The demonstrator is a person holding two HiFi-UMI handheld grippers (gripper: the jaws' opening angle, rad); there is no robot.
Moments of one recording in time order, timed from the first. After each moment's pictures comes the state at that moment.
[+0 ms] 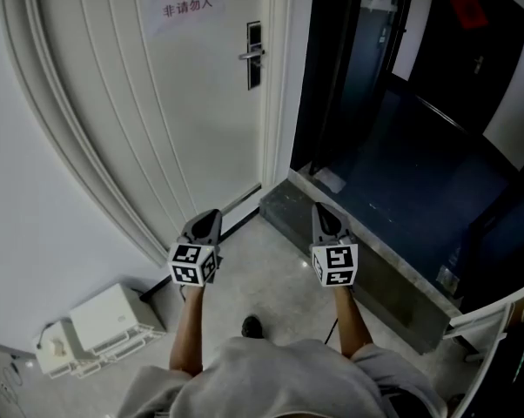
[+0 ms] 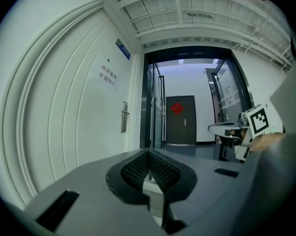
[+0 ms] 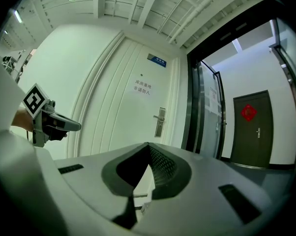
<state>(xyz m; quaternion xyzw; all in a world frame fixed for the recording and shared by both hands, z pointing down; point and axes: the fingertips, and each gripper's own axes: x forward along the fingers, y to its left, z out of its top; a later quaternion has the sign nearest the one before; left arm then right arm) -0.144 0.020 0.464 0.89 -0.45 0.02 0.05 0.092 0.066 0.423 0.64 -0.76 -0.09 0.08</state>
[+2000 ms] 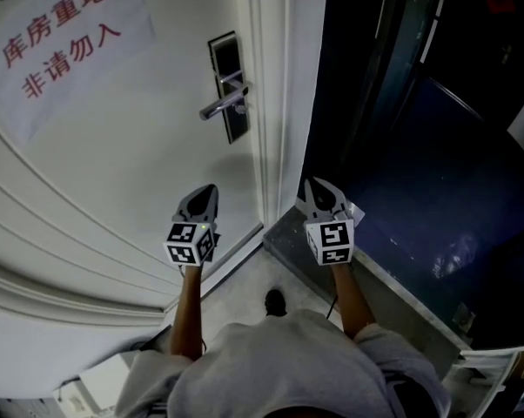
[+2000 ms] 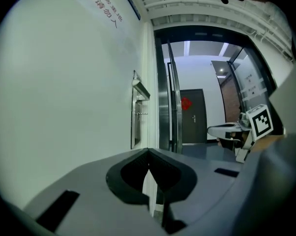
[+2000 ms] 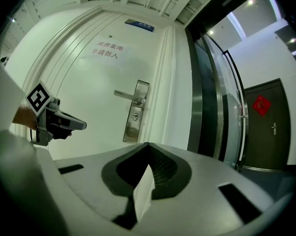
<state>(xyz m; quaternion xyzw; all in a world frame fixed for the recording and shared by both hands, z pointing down) -0.018 -0.501 0.461 0.89 -0.45 0.04 0.04 0.200 -0.454 0.432 0.62 -0.77 -0.07 0.08</state>
